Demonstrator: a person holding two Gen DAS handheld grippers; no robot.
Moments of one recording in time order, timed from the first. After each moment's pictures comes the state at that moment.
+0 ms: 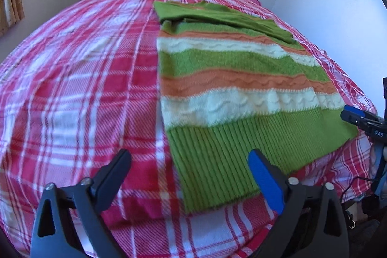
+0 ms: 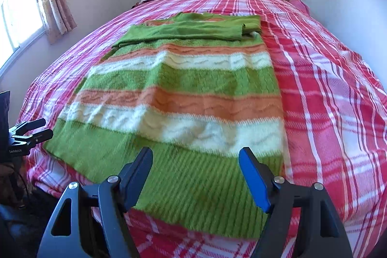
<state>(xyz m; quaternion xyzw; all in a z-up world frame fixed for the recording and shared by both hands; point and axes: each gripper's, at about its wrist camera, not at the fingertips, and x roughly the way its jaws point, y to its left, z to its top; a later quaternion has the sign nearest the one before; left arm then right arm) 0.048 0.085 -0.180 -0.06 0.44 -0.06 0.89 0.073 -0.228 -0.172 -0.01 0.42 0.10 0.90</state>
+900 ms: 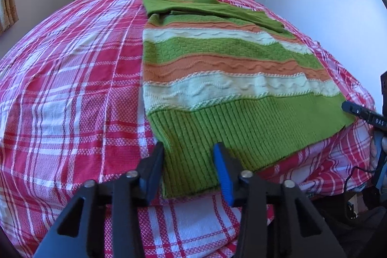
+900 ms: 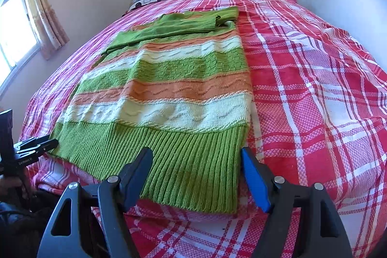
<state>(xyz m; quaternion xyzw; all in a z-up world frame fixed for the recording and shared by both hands) 0.037 0.074 -0.184 -0.06 0.44 -0.08 0.89 0.057 -0.264 -0.180 0.04 0.41 0.09 0.91</state>
